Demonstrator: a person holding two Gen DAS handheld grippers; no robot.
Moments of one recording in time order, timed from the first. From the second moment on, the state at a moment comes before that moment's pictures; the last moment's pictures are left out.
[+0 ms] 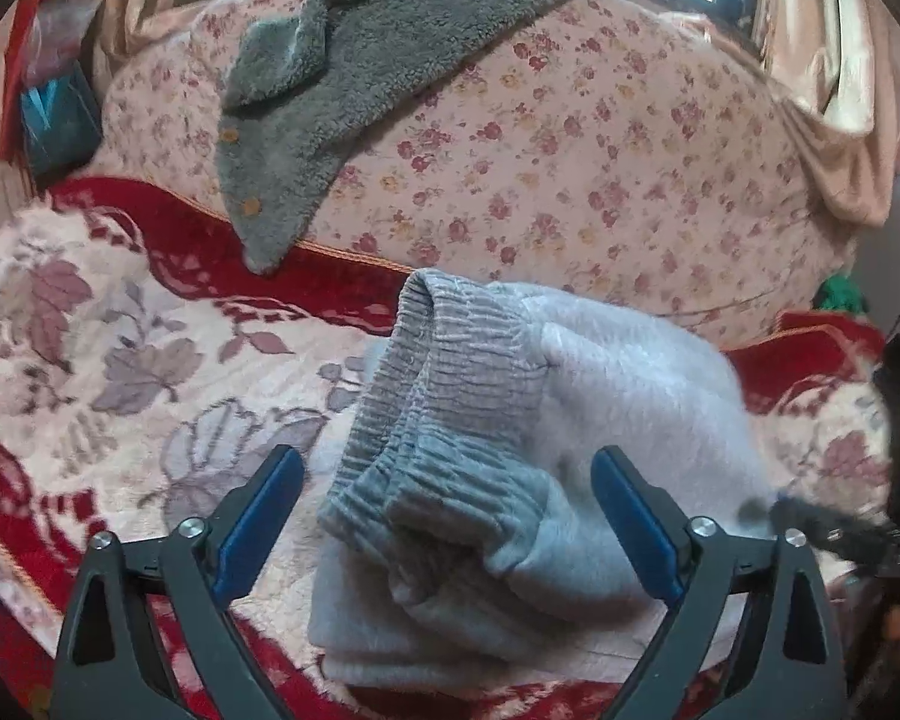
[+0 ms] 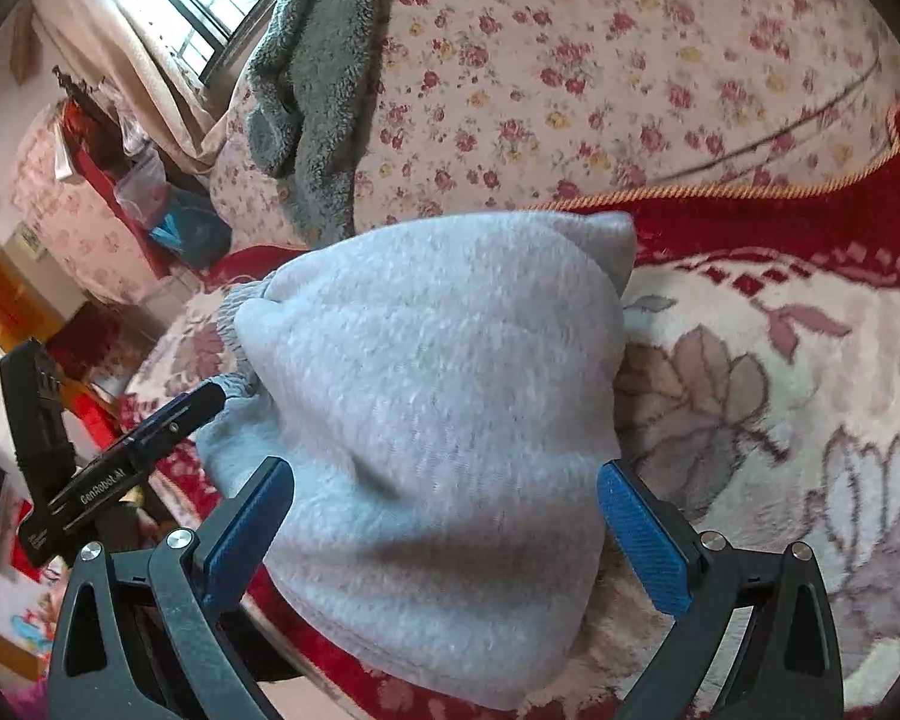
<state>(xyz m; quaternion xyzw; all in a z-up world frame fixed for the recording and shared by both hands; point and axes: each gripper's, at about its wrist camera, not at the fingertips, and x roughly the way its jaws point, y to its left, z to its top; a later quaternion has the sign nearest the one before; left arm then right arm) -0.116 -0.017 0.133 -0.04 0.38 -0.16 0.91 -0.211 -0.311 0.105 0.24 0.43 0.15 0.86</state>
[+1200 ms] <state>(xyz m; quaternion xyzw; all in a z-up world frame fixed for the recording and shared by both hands) -0.065 0.002 0.044 -0.14 0.45 -0.26 0.84 -0.161 -0.310 0.047 0.32 0.44 0.26 0.80</state>
